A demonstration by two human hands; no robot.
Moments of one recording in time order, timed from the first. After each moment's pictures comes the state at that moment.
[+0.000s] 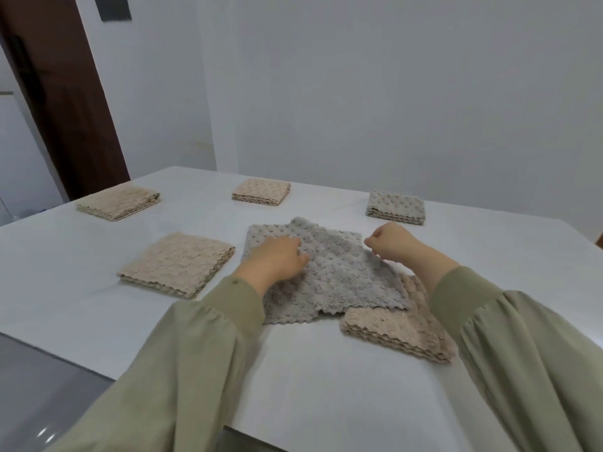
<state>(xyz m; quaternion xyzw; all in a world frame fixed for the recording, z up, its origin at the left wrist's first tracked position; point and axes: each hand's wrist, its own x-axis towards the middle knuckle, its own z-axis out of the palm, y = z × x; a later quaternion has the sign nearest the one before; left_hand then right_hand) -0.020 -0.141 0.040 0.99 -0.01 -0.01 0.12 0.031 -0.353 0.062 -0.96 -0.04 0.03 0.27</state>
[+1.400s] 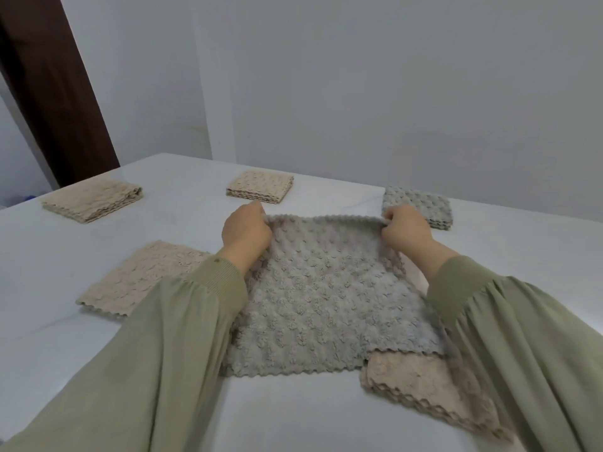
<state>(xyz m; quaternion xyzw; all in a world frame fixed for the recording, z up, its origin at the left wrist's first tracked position) 0.069 -0.083 0.038 0.94 0.13 0.19 0.23 0.119 -0.334 0.050 -0.97 -0.01 -0.10 0.22</state>
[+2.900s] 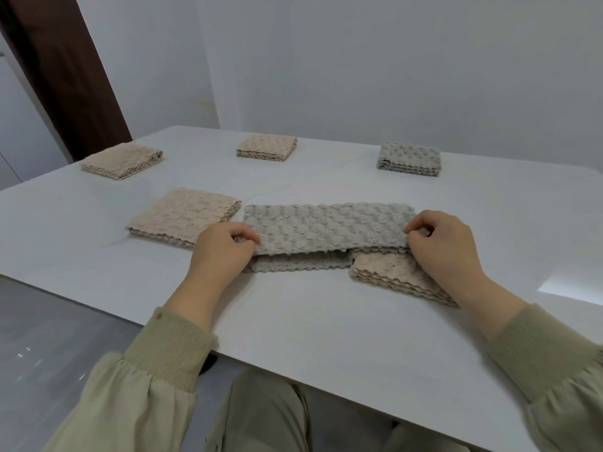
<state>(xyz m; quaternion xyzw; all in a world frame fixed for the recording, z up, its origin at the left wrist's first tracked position) -0.126 -0.097 0.018 0.88 0.15 0.17 0.42 -0.078 -0.381 0.020 -0.91 -0.05 -0.21 0.36</state>
